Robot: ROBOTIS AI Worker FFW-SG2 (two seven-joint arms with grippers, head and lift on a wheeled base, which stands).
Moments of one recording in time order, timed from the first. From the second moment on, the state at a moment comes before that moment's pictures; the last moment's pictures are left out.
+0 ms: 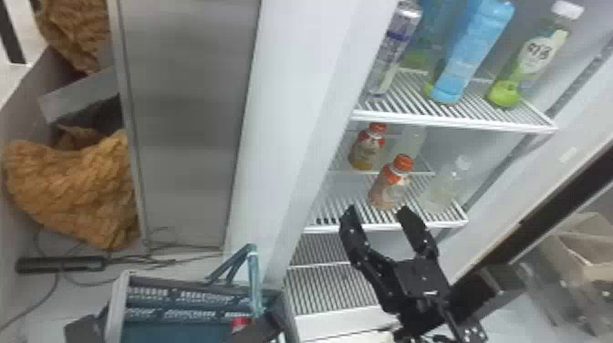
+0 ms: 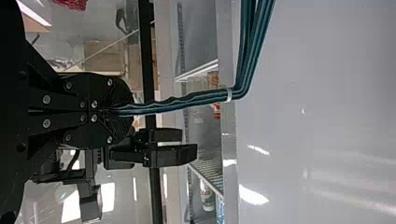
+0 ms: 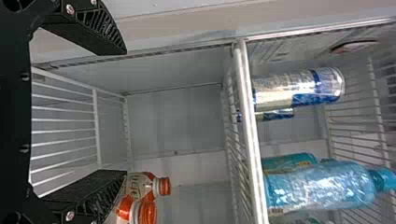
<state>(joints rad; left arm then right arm) 0.44 0.16 -0.21 -1.95 1.43 0.84 -0.27 0.69 -0.14 -0.10 -2.22 -0.29 -0.11 0.05</state>
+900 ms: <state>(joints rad) 0.45 0.17 -0.21 -1.95 1.43 0.83 -0.27 0.68 -0.15 -0.10 -2.24 -0.24 -0.07 0.04</state>
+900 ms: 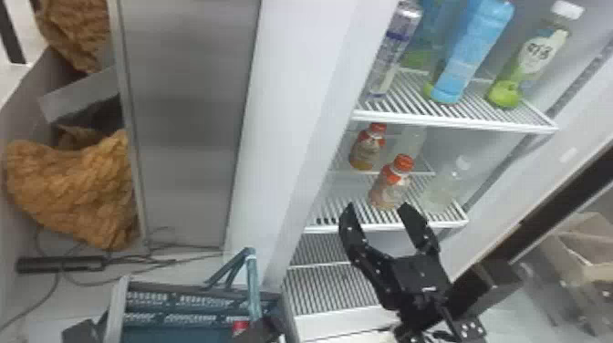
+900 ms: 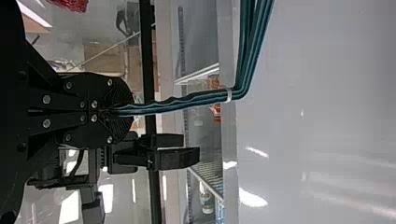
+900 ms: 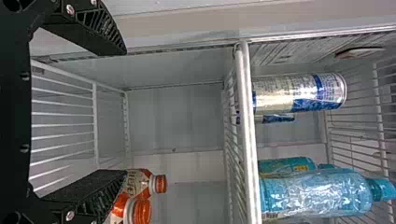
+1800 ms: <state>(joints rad) 0.45 0.17 -0.21 -1.95 1.43 0.82 -0.27 0.68 -0.15 -0.10 -2.26 -0.23 -0.06 0.04</state>
